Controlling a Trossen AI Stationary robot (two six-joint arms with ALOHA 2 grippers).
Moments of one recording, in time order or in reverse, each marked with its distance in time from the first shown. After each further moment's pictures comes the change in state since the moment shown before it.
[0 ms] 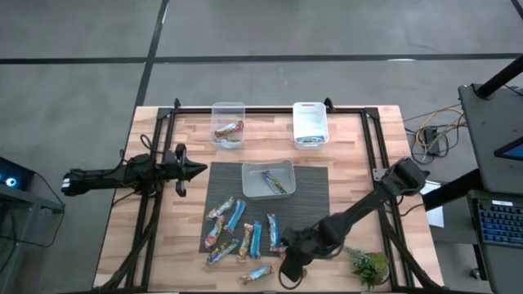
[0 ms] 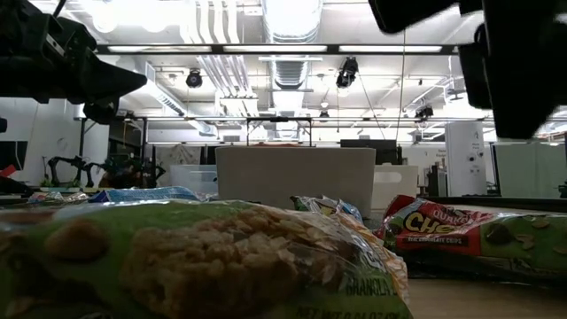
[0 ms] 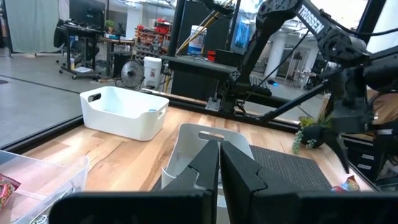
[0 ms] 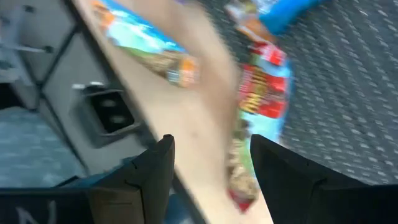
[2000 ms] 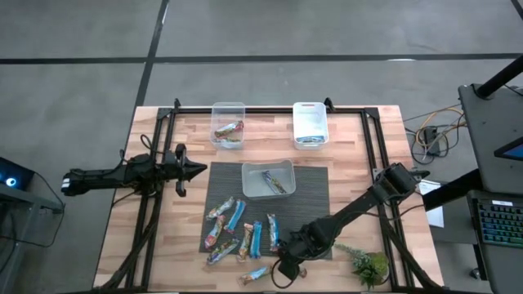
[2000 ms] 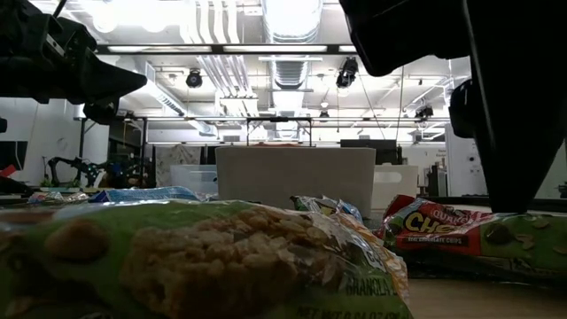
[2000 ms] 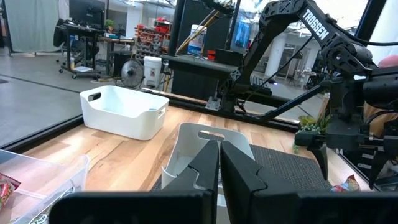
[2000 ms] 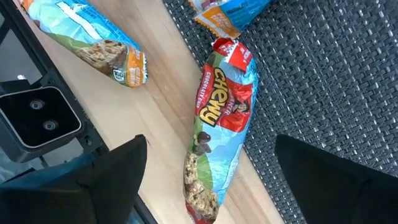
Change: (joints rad) left arm 0.000 0.002 0.000 0.000 0.000 0.000; right arm -0.027 0.094 0.063 -0.108 -0.030 -0.096
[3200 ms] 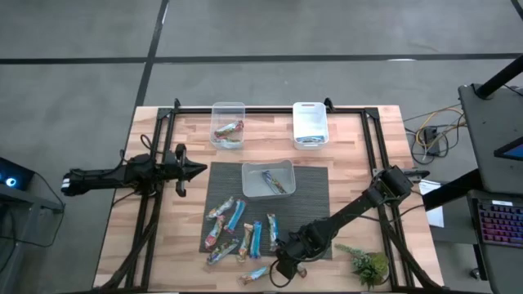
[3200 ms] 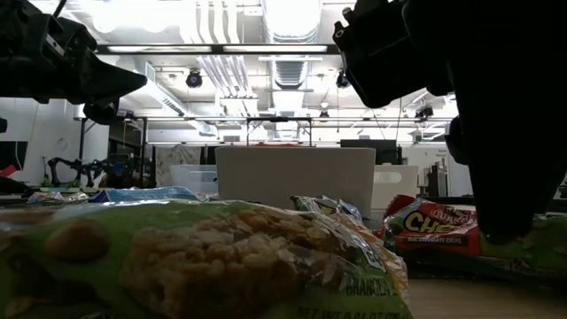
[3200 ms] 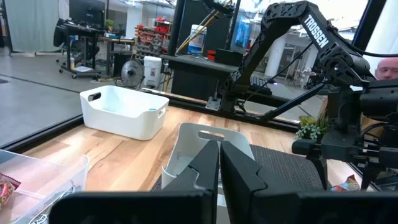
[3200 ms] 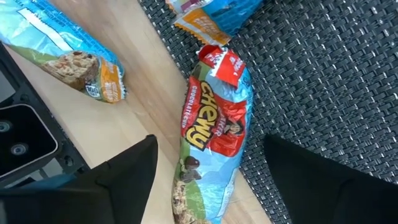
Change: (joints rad) left arm 0.000 0.000 0.000 0.000 0.000 0.000; right arm 0.000 0.052 -0.016 0.048 0.005 0.035
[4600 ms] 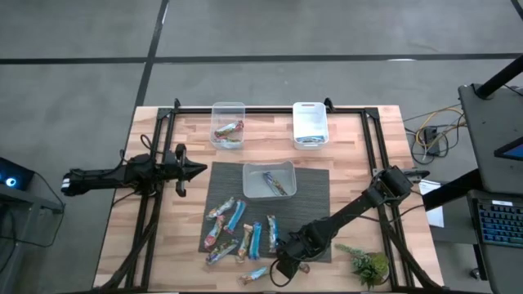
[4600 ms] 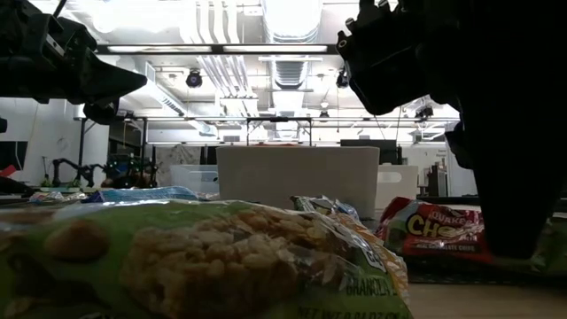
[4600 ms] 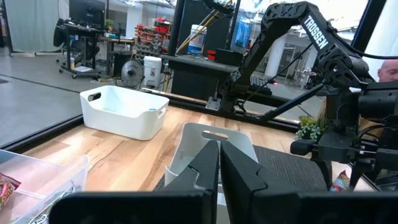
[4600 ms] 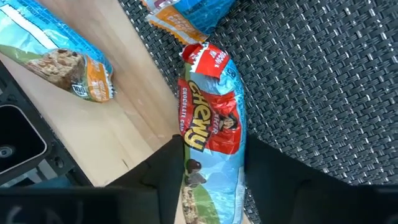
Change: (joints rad) left arm 0.000 0.000 0.000 0.000 0.000 0.000; right arm 0.001 0.002 -0.007 -0.002 -0.006 0.008
